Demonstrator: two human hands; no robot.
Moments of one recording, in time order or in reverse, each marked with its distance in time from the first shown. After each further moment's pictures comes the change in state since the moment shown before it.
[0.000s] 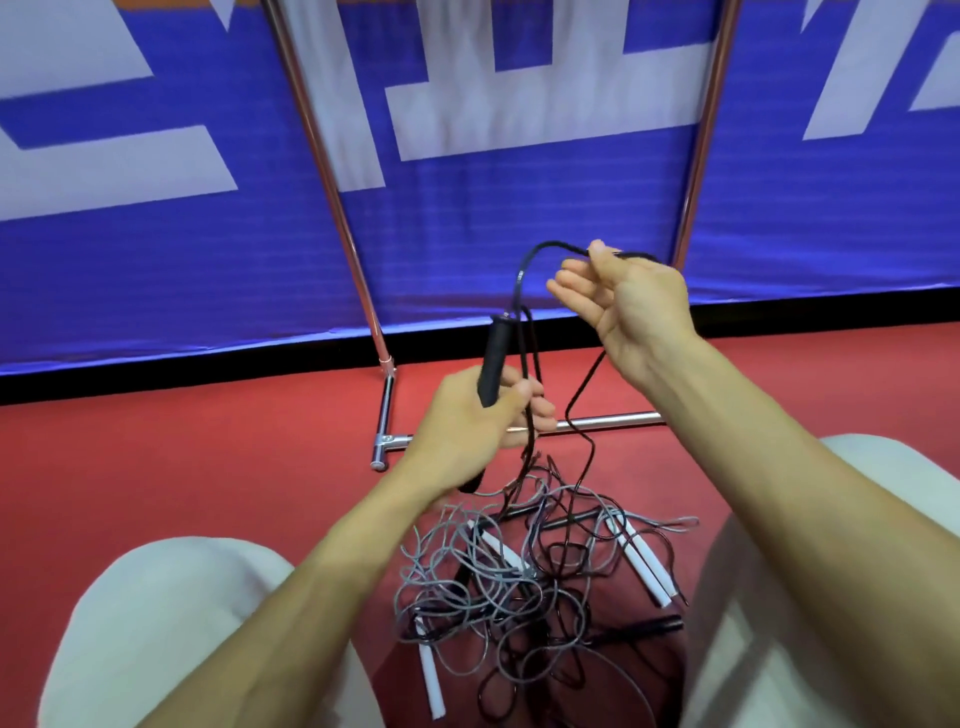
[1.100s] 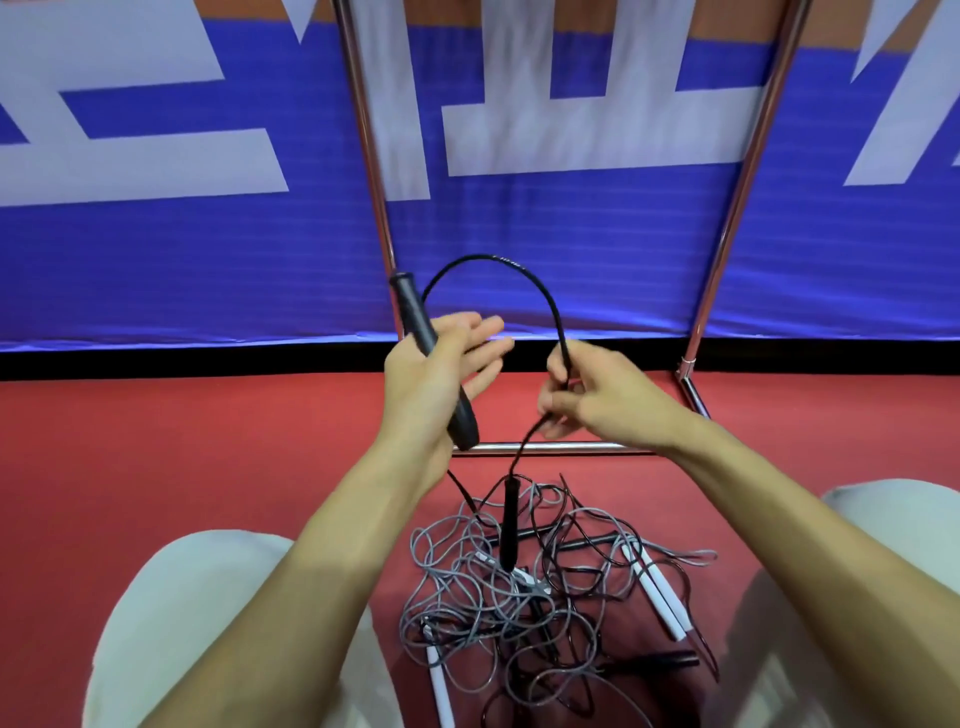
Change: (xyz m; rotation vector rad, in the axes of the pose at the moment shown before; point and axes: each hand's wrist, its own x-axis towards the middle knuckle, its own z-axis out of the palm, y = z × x) left_hand 0.002 0.025 -0.048 -0.507 0.353 0.082; right_hand -0.025 0.038 0.001 -1.095 -0.606 -0.009
